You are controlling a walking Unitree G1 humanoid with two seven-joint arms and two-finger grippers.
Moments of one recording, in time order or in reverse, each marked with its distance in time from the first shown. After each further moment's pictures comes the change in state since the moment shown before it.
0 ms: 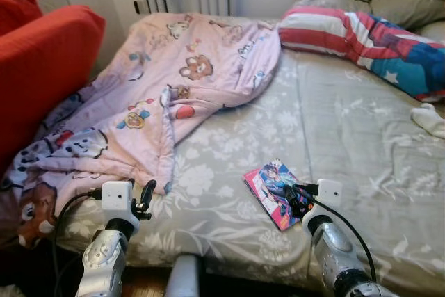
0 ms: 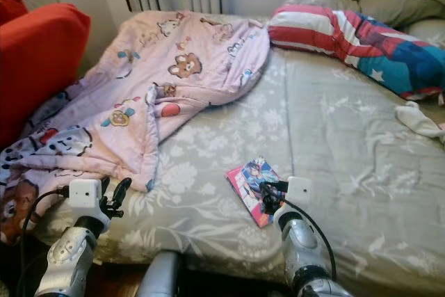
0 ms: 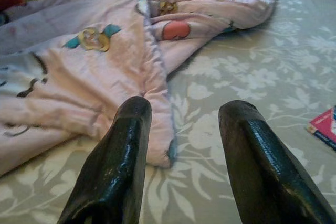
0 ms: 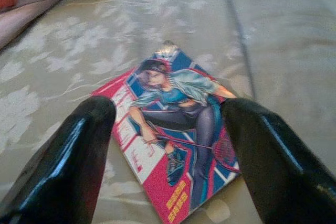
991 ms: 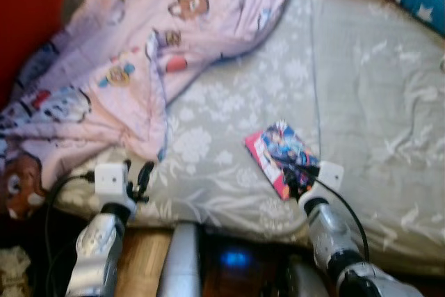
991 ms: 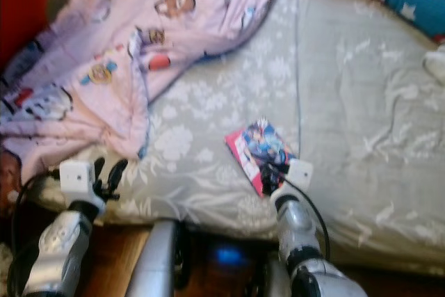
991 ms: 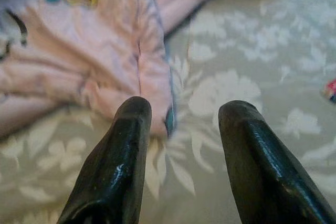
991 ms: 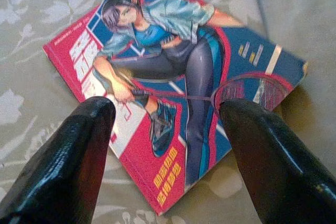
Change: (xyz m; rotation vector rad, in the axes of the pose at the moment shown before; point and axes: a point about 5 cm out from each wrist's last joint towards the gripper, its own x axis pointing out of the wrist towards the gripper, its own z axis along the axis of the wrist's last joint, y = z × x) left arm -0.002 0.000 0.037 0.009 -0.084 0.004; right arm 0.013 0.015 0.027 0.064 -0.079 0.008
